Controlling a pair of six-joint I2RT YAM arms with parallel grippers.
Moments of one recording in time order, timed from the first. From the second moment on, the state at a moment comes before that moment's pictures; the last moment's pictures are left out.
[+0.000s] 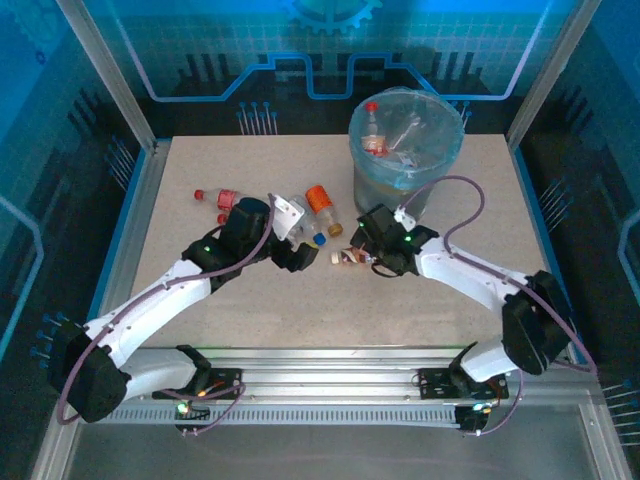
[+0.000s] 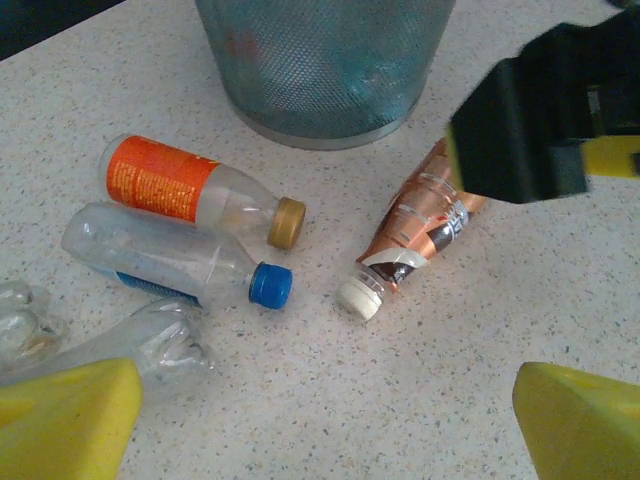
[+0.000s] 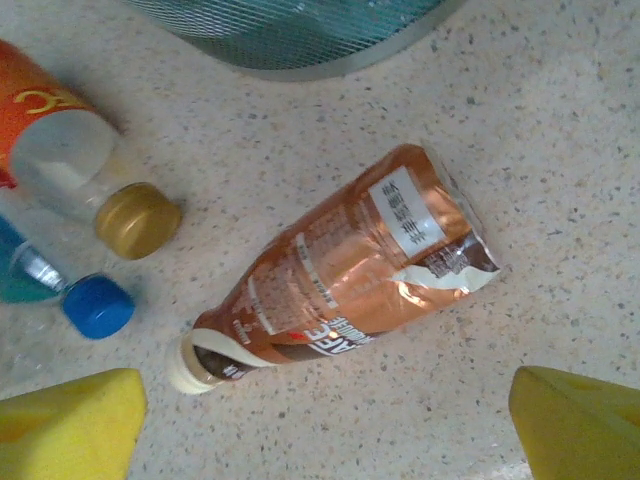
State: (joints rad) left arm -0.56 1.17 0.91 -0.35 0.13 0.07; right arm 0.66 1.48 1.01 -0.60 0.30 1.16
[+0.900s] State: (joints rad) left arm -0.56 1.12 0.87 -0.34 0.13 0.10; right arm 0.58 1.83 1.19 -0.52 0.21 1.26
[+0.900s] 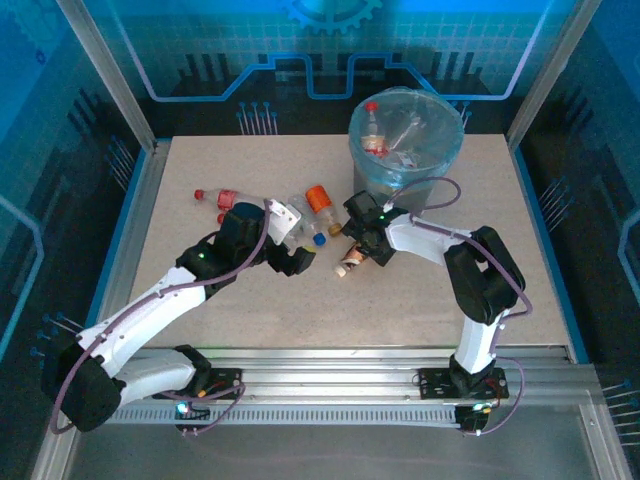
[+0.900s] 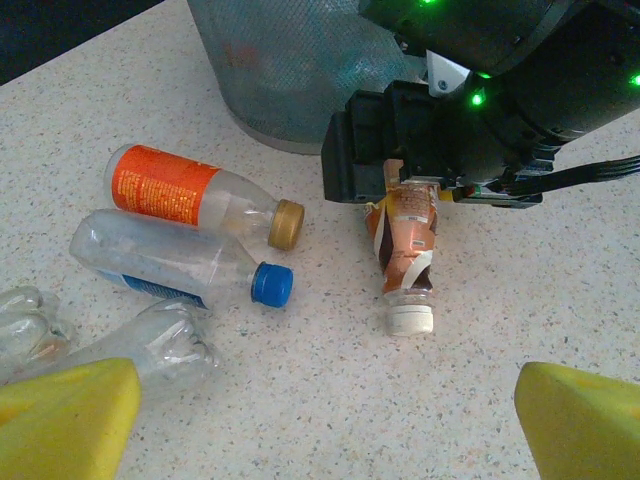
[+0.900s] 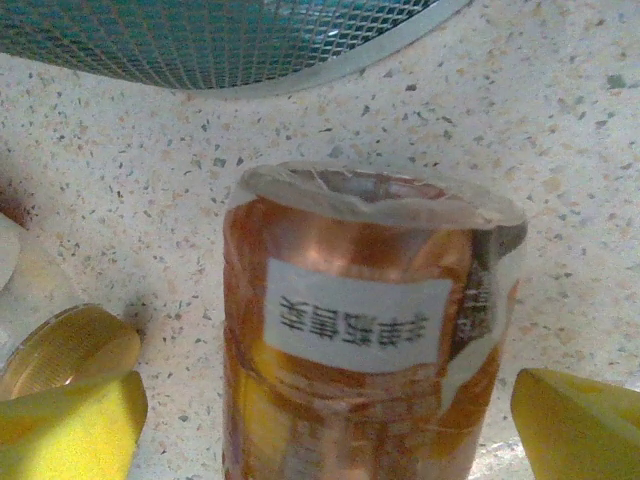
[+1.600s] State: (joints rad) left arm -0.56 1.12 0.87 -0.34 0.13 0.09; right arm 0.58 1.81 1.12 -0.47 0.13 1.21
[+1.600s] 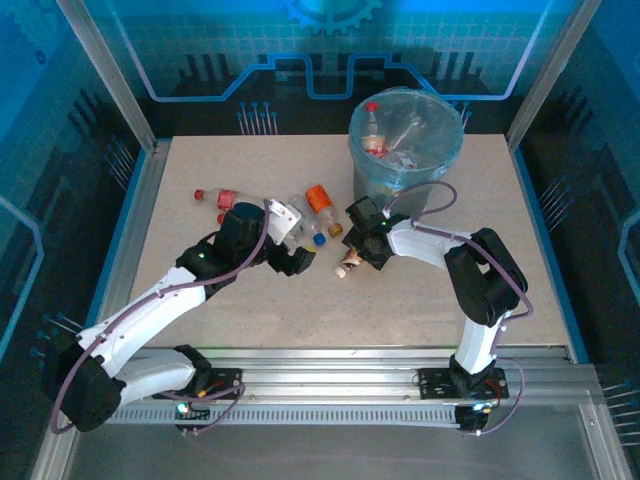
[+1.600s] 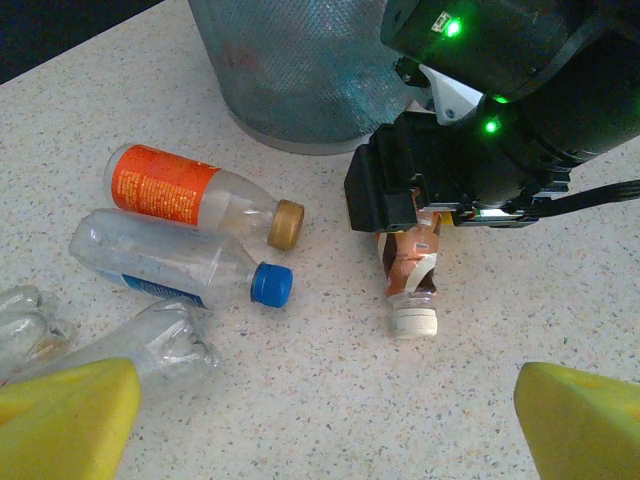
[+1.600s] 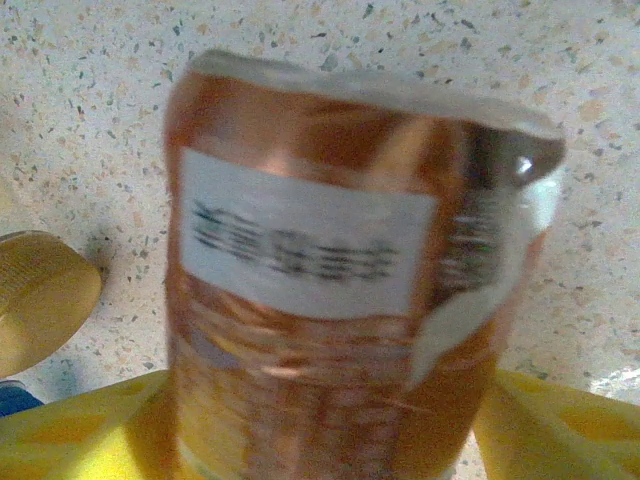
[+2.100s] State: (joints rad) left arm -0.56 1.12 0.87 -0.34 0.13 0.08; right arm 0.54 1.81 1.14 -0.51 0.19 1.11
